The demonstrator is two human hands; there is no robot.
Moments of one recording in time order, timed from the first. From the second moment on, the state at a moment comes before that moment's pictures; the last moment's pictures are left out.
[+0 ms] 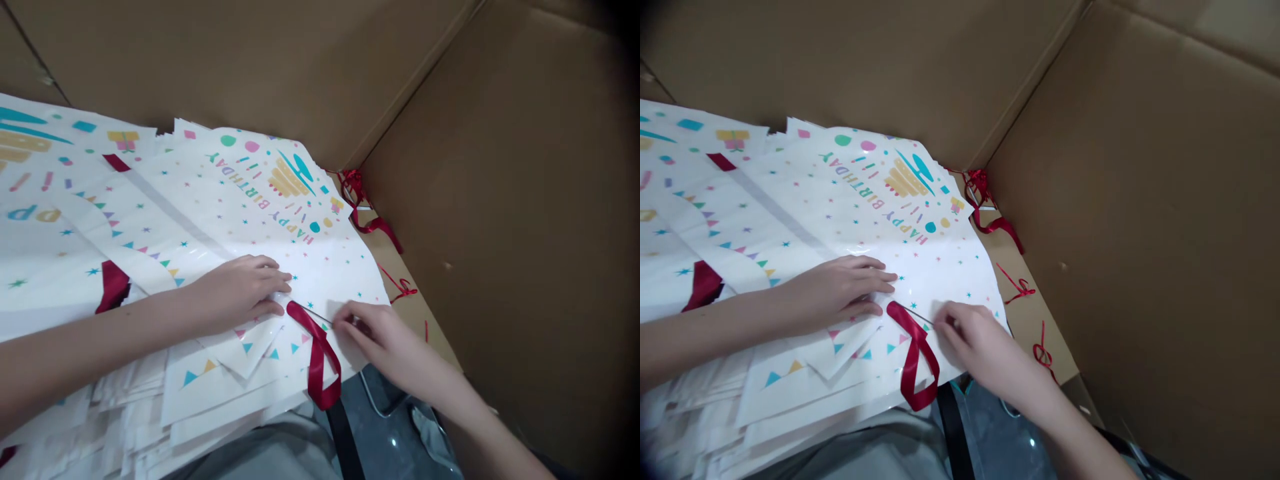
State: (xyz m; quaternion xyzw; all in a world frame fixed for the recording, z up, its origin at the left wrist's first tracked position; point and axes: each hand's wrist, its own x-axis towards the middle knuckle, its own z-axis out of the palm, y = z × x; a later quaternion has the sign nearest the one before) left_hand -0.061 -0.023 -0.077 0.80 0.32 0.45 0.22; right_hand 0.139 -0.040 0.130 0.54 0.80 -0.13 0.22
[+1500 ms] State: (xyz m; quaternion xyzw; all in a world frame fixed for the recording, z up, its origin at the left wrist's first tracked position) left_hand -0.052 -0.038 -0.042 0.80 0.29 0.50 0.15; right_hand 0.154 -0.027 0.102 0.33 0.91 -0.24 0.03
